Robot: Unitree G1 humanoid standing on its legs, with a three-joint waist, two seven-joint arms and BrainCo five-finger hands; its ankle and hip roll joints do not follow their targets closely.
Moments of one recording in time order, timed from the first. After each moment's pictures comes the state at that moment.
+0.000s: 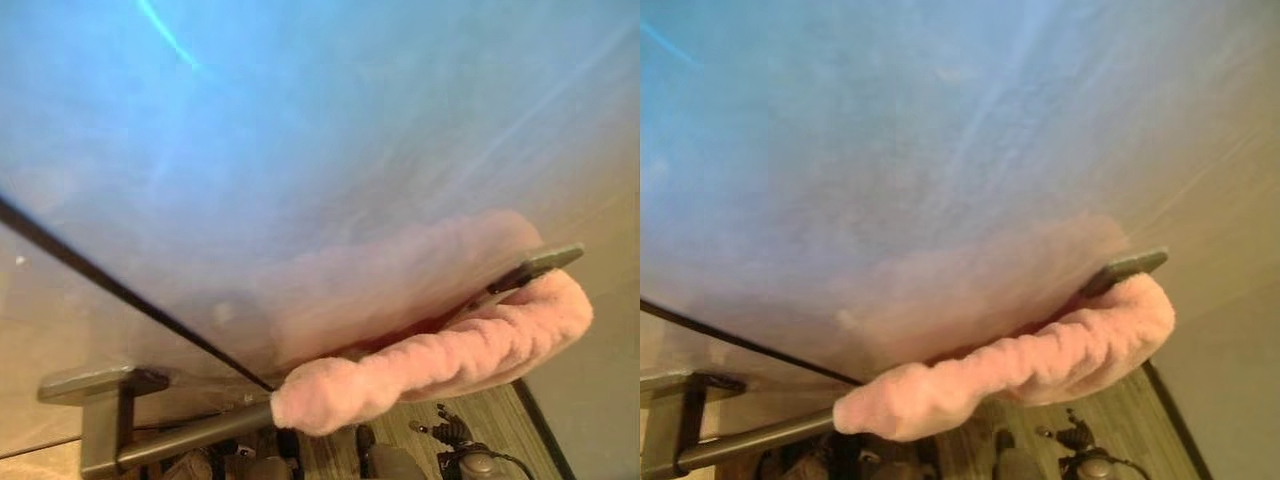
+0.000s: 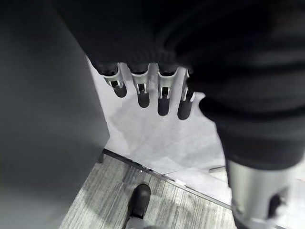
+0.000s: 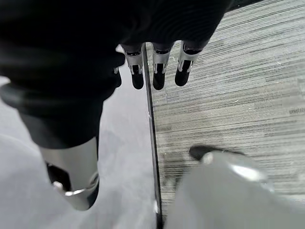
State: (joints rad) left arm -0.04 0.38 -0.48 1.04 0.26 -0.09 0.19; right arm 0.00 -0.25 0.27 1.03 0.18 -0.11 -0.13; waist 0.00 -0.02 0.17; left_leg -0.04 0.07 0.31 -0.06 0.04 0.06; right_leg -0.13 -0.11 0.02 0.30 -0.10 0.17
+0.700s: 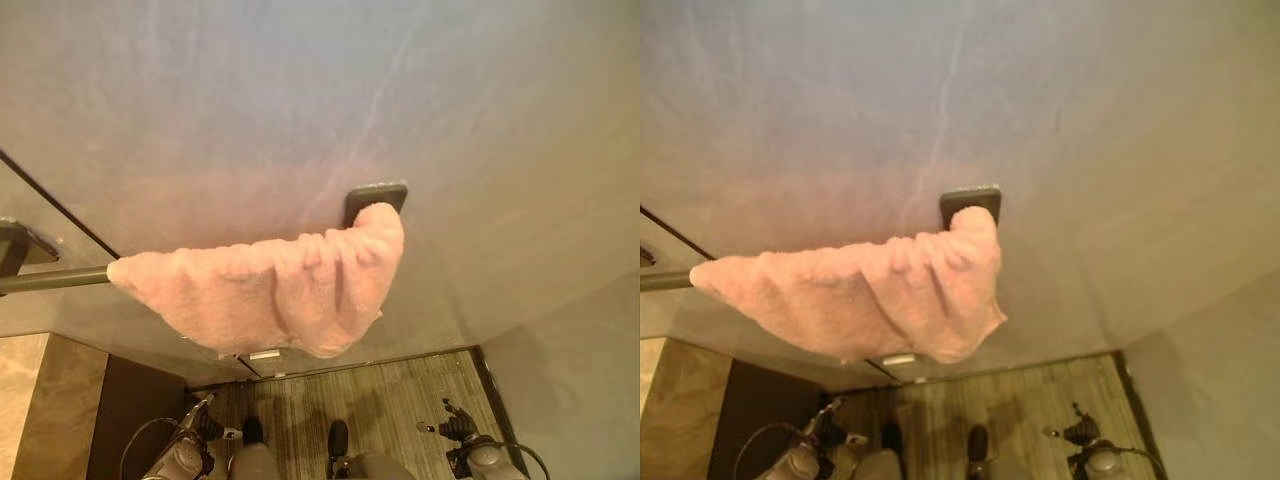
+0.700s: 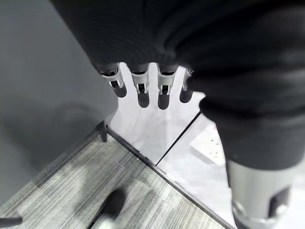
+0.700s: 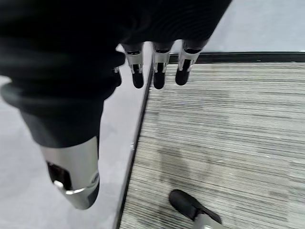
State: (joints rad) left arm -0.10 0.37 -0.40 1.07 0.20 -0.09 0.23; right arm -0.03 -0.33 0.31 1.06 0.10 -0.10 -0.15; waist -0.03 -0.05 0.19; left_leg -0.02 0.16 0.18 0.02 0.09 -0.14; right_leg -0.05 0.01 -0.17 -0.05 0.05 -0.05
